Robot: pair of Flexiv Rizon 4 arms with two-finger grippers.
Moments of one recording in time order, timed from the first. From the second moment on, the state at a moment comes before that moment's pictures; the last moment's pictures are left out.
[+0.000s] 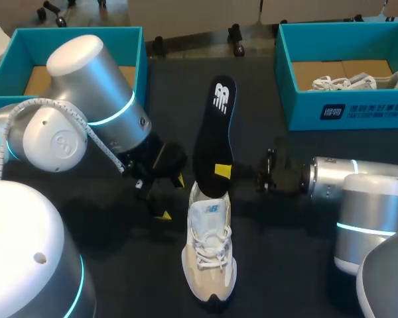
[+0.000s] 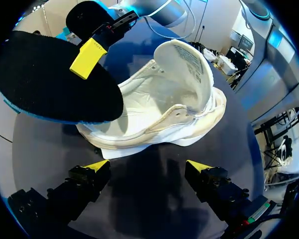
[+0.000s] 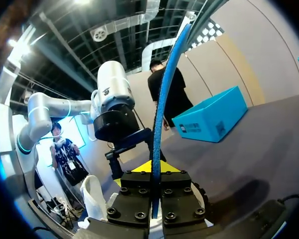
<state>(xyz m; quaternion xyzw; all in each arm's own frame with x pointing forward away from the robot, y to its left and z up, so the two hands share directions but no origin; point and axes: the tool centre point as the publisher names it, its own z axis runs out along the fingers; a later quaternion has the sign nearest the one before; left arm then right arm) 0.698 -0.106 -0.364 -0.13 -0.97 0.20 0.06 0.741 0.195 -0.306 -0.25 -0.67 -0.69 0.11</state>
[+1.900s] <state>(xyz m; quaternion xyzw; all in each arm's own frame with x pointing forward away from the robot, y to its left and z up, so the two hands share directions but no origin) 0.705 -0.120 -0.366 -0.09 -0.98 0.17 0.04 0.718 0.202 -0.328 -0.27 -0.65 -0.70 0.12</state>
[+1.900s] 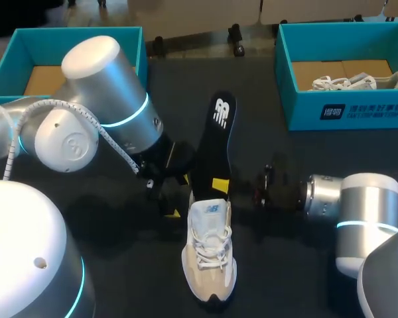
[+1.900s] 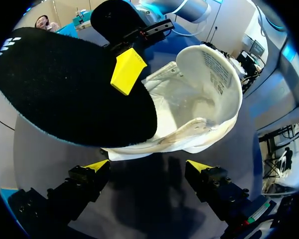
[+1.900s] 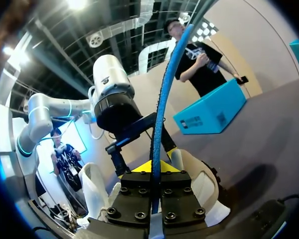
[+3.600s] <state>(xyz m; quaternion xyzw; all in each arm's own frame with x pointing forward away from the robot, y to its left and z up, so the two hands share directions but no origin) 0.705 -0.120 -0.366 -0.09 -0.98 0.17 0.04 0.691 0.210 -0.349 -0.29 -0.65 -0.67 0.19</state>
